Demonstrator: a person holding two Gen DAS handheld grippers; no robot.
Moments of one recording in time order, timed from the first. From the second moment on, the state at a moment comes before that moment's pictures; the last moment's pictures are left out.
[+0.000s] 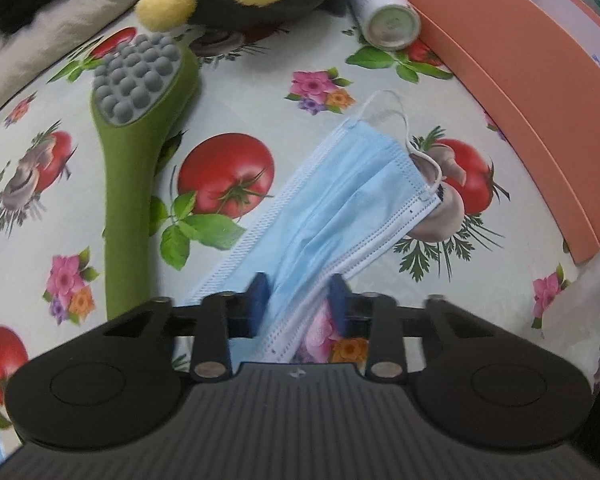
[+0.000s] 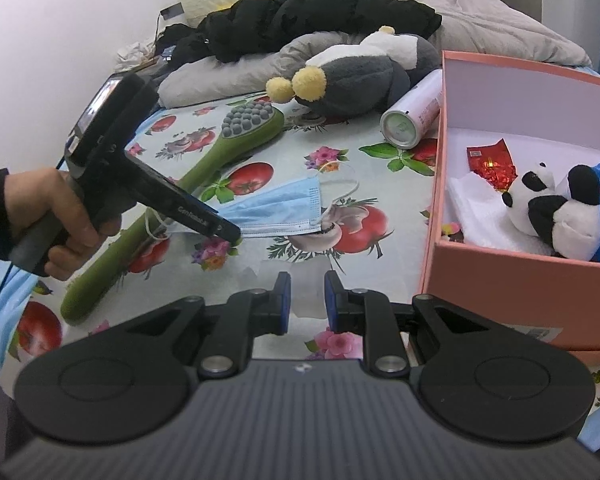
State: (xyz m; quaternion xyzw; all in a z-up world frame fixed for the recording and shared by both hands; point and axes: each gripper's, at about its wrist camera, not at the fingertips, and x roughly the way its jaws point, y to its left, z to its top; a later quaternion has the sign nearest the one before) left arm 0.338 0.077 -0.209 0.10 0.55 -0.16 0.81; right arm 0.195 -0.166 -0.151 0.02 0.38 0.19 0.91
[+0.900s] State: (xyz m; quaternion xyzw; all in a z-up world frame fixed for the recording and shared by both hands) left arm 0.200 0.063 -0.147 -0.14 0.47 0.00 0.87; right arm 0.186 -0.177 -0.128 0.00 0.35 0.20 0.91
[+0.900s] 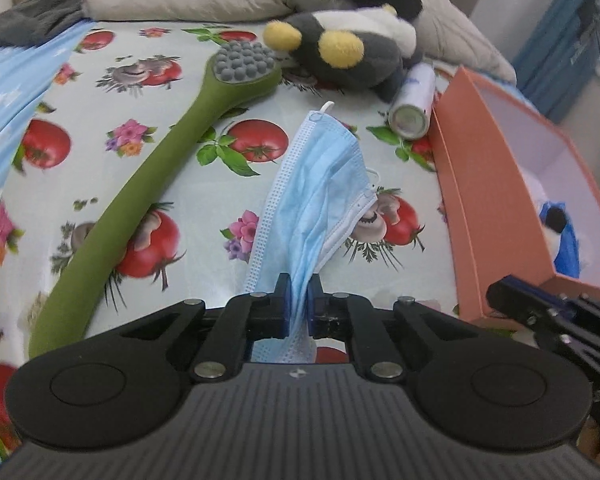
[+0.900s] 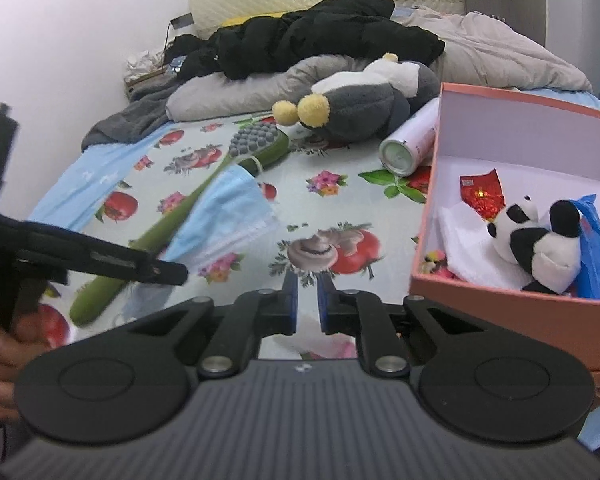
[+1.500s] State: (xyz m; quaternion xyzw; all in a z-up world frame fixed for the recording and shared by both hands) left arm 0.135 0.058 -0.167 -0.19 0.45 0.05 0.87; right arm 0.176 -0.179 -0.162 -0.05 0.39 0.24 0.89
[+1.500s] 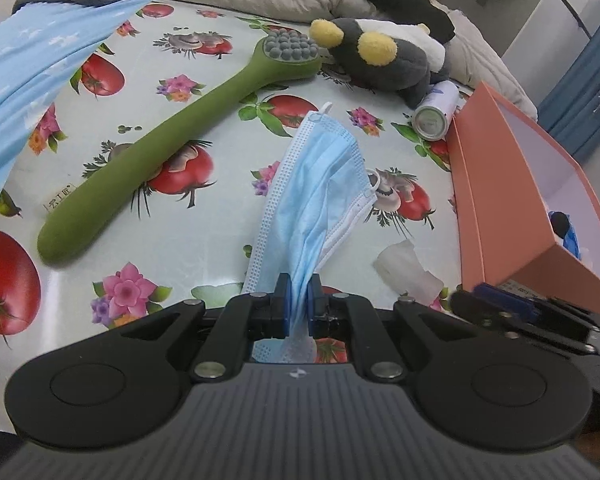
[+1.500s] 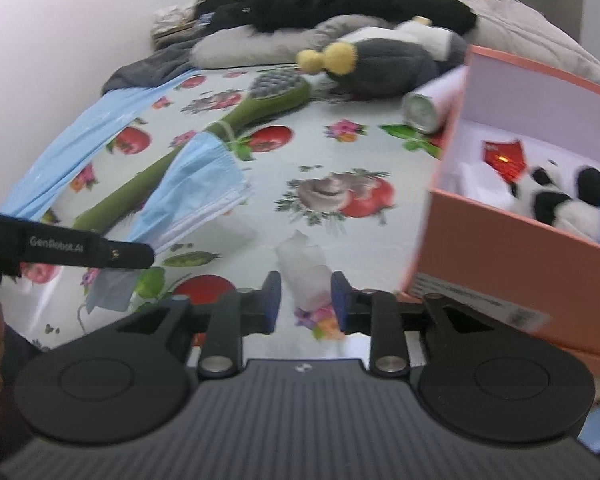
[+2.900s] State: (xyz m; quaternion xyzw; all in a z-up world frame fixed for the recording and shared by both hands) left arm 0.102 0.036 -0.082 -0.20 0.39 0.04 0.90; right arm 0.171 -0.180 -0.096 -0.06 0.34 0.23 0.91
